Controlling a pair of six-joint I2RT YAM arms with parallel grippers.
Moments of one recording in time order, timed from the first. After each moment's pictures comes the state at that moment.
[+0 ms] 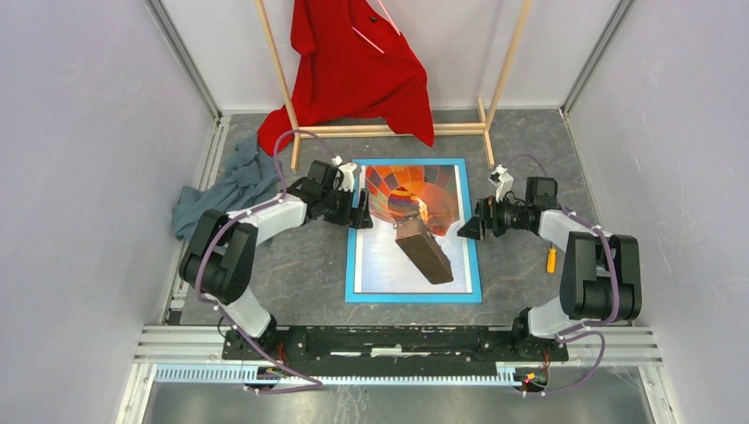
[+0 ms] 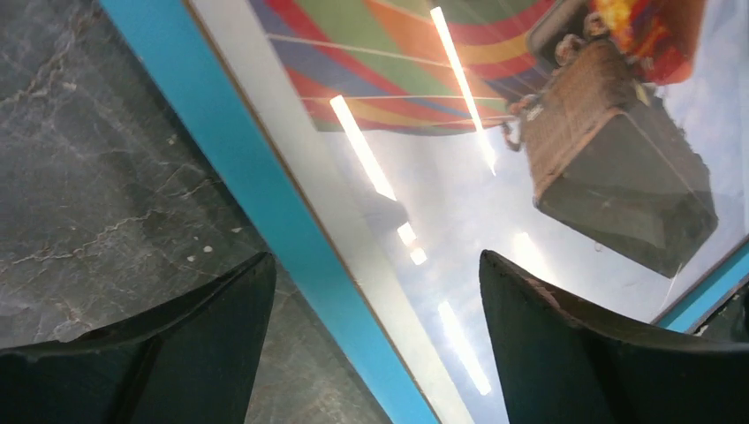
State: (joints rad) left arm -0.42 1.68 0.94 -0.17 0.36 -0.19; right arm -0.10 1.51 0.69 -0.20 -0.91 -0.24
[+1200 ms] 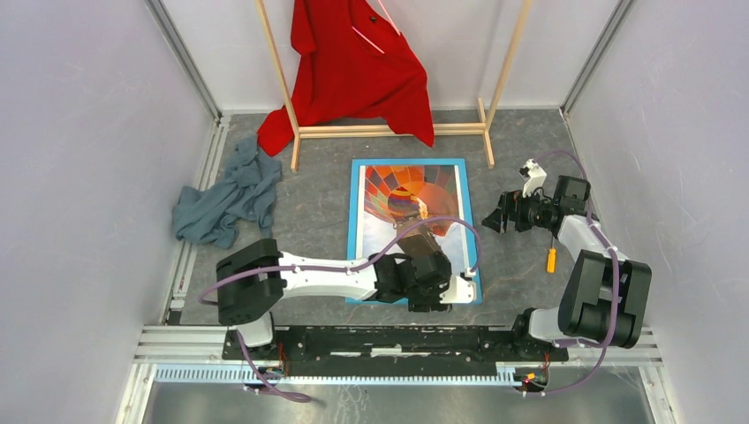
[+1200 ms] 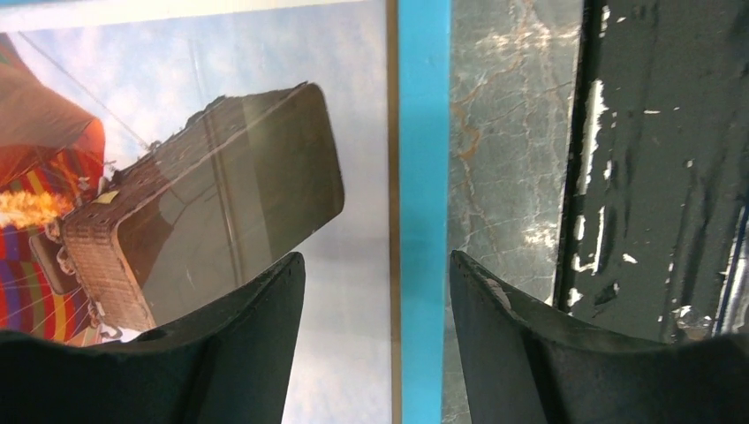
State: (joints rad) left arm -1.32 1.71 1.08 -0.26 -0.06 0.38; right arm -0.28 1.38 0.70 -0.26 -0.80 -0.28
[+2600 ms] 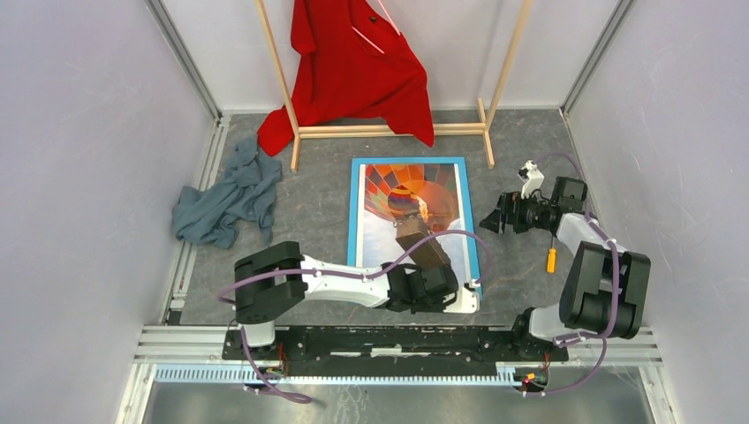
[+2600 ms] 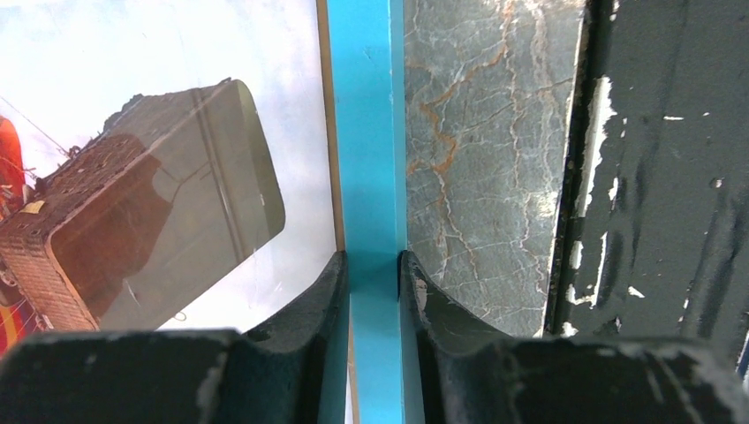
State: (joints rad) left arm -1.37 1.82 1.11 -0.26 -0.12 0.36; right arm -0.28 1.41 0.70 -0.26 -0.83 -0.26
